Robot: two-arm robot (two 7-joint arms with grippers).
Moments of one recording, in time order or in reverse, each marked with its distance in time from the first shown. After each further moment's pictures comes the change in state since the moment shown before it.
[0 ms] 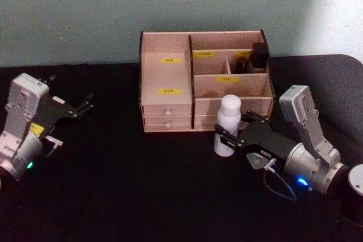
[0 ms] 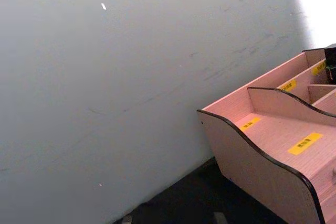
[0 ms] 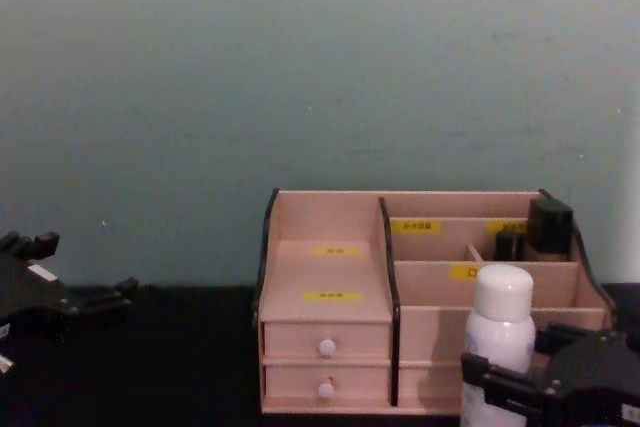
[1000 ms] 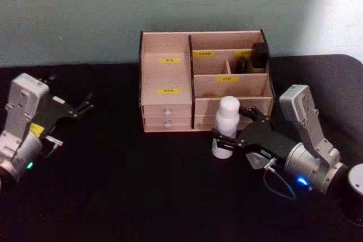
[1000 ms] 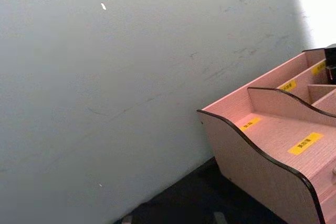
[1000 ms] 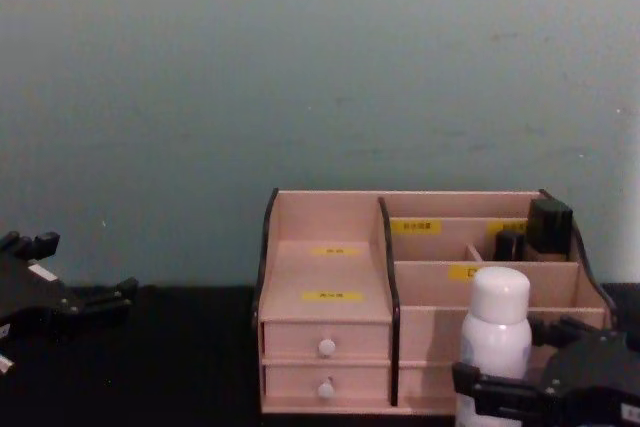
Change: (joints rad) left arm 0.000 0.000 0.000 0.000 0.000 0.000 0.000; right arm 0.001 -0.003 0.003 0.003 -0.001 0.003 0.002
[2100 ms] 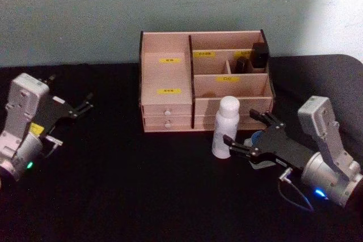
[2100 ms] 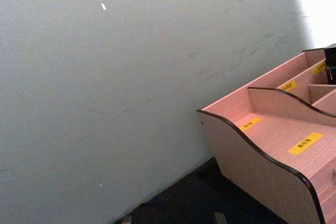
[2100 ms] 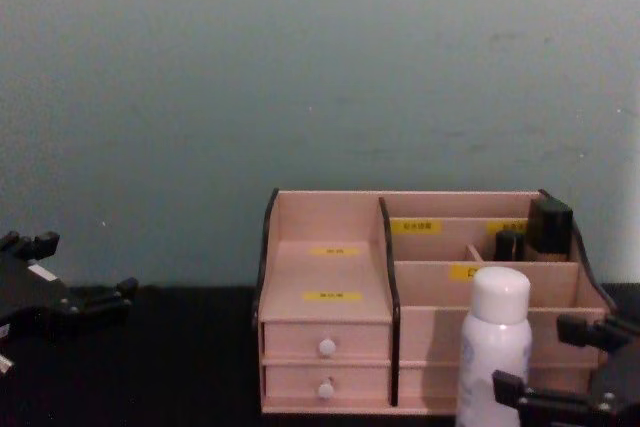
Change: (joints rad) left arm 0.000 0.000 0.000 0.000 0.000 0.000 0.000; right arm -0.084 0.119 -0.016 -0.109 0.038 -0.069 -0.058
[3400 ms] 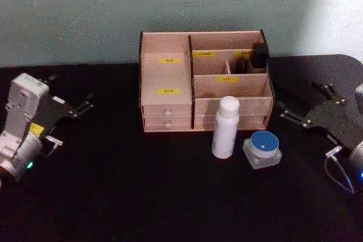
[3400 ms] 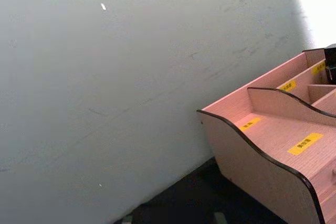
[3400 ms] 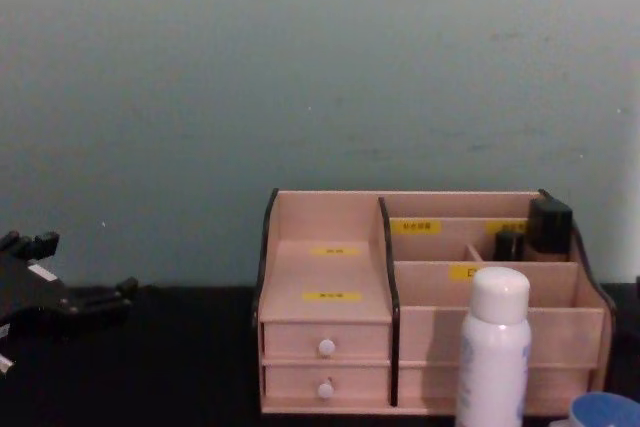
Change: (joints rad) left arm 0.000 0.000 0.000 0.000 0.000 0.000 0.000; right arm -0.072 0.136 0.084 -0.102 0.030 -0.032 -0.259
